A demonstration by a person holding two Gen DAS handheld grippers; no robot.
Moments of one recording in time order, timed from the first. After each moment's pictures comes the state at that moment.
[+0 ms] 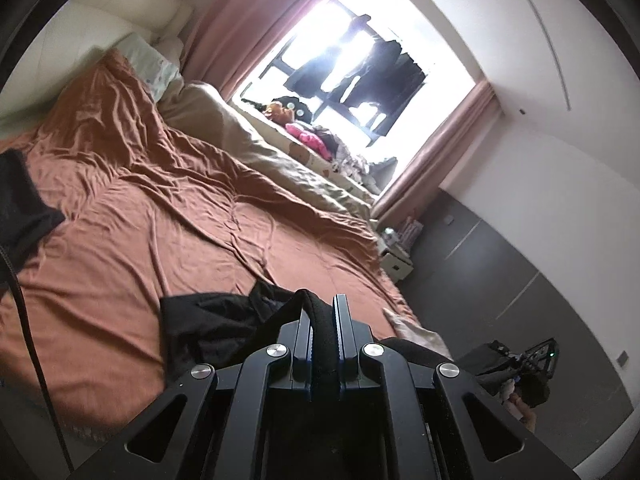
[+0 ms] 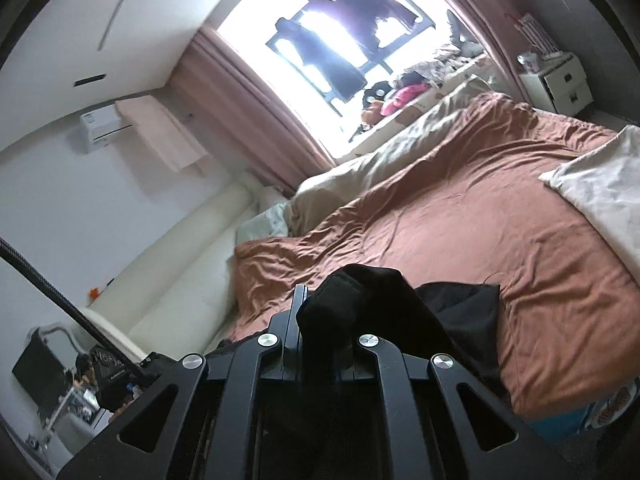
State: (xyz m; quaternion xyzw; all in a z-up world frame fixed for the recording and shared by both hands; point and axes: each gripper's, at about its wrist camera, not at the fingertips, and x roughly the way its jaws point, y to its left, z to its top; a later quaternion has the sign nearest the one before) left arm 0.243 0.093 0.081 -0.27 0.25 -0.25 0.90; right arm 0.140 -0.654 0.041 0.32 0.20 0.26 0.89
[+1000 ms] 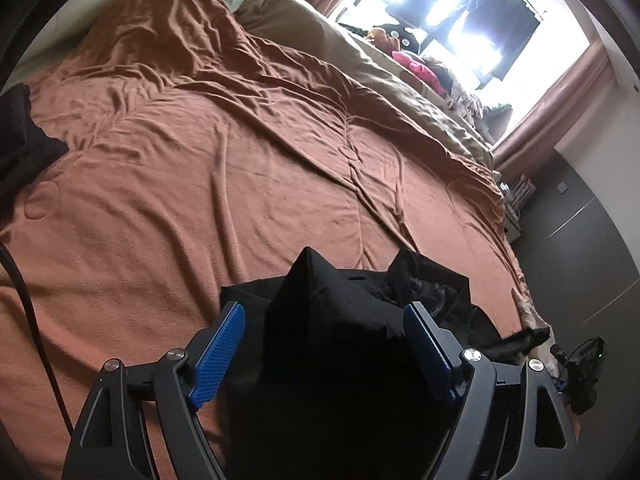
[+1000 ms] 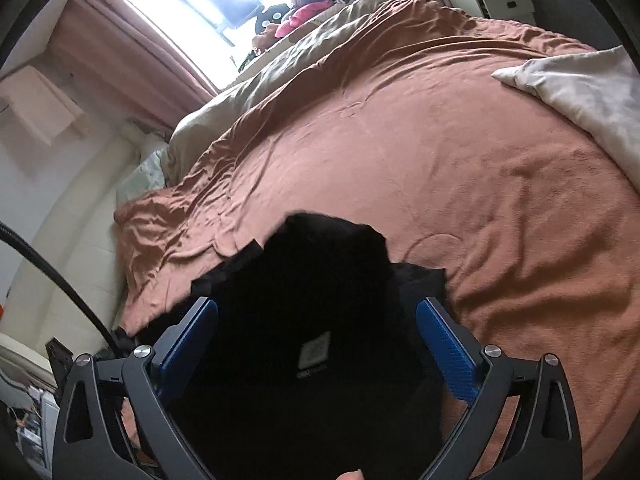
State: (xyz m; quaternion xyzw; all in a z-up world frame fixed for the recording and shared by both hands) left arm 0.437 0.075 -0.078 -0.24 0.41 -0.11 0.87; right arm 0.377 -0.578 -0.027 0.29 0.36 0.14 0.88
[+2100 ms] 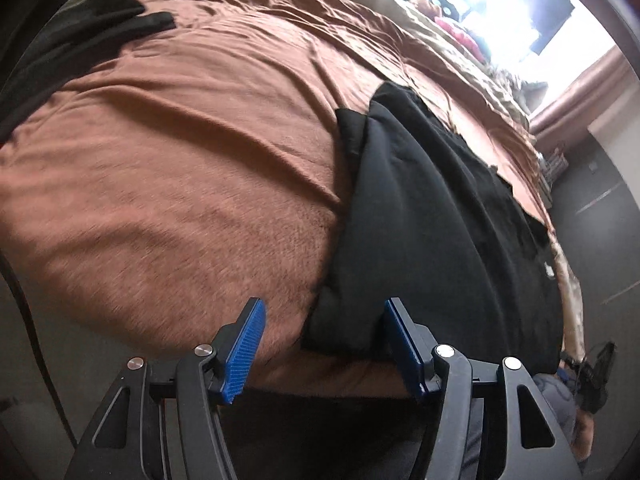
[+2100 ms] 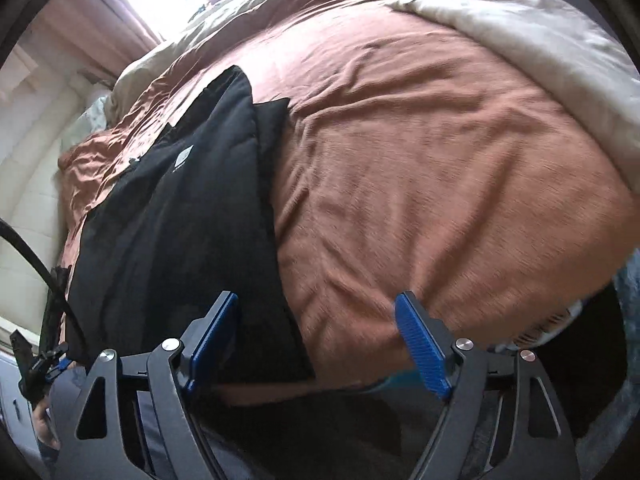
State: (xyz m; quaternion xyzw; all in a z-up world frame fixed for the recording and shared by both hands) left arm 0.290 0.098 -0.158 -0.25 0.48 -0.05 0.84; right arm 0.255 -0.621 -0.057 0.24 0.45 0.07 0.86
